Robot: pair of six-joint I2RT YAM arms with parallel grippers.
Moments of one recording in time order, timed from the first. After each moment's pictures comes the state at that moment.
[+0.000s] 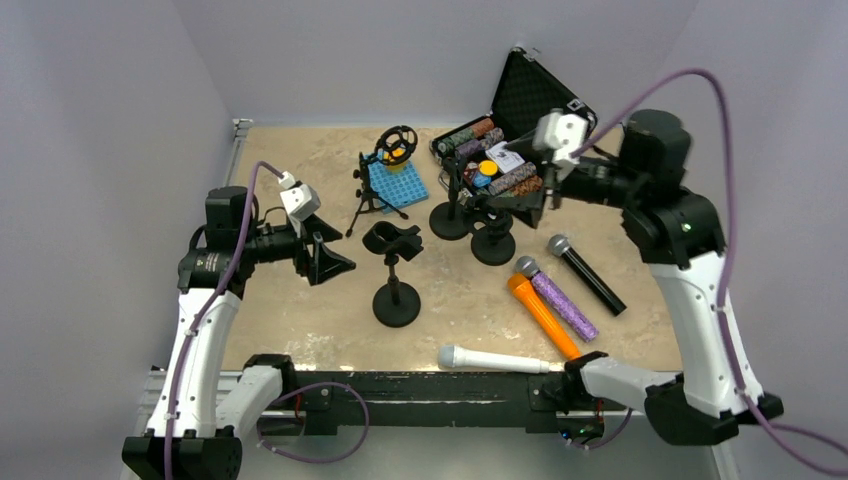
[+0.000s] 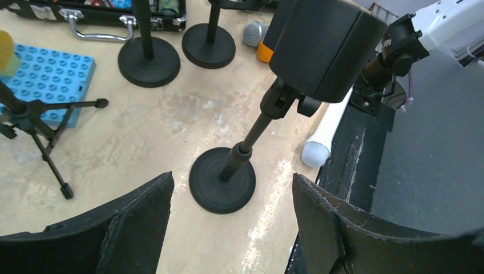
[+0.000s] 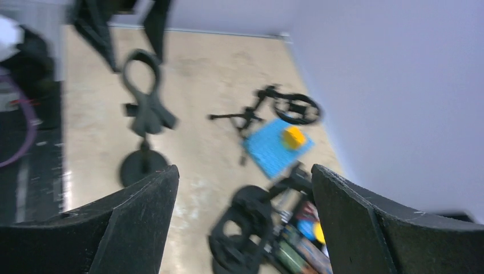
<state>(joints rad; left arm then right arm) -0.01 0.89 1.02 -0.77 1.07 0.35 0.28 1.13 1.69 -0.78 -0.79 -0.53</state>
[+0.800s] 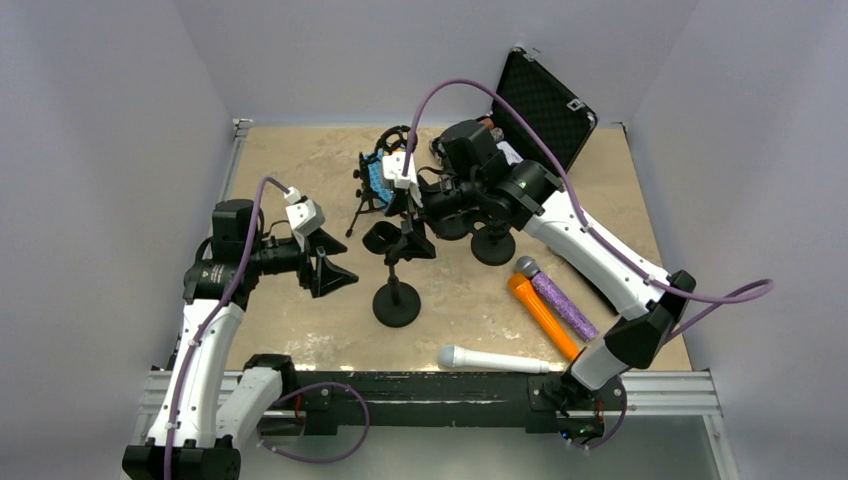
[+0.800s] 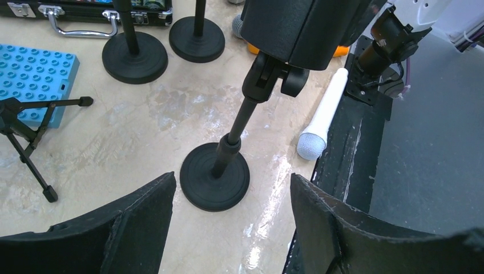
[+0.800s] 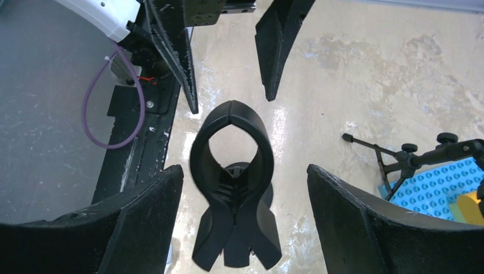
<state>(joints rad) -0.03 0.83 0.92 -0.75 1.09 0.38 0.81 1.59 1.76 -0.78 -0.74 -0.46</state>
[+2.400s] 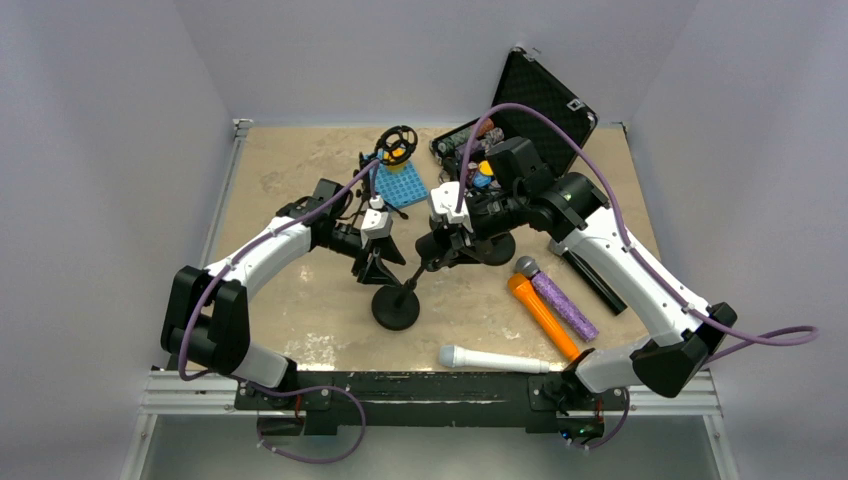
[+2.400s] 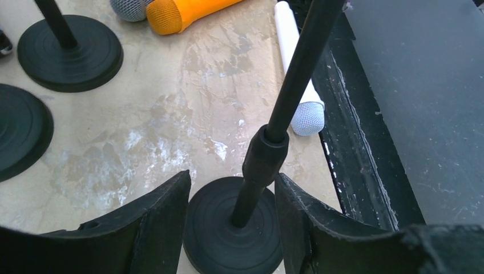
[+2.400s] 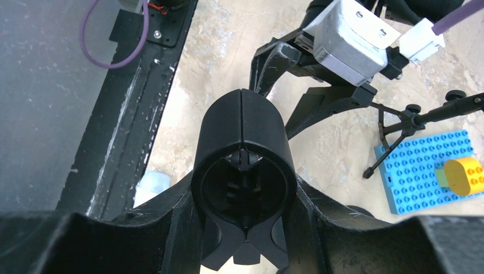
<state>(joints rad) -0.35 1.49 1.00 -0.67 1.24 0.93 0.68 1.38 1.57 -1.01 -0.82 -0.84</state>
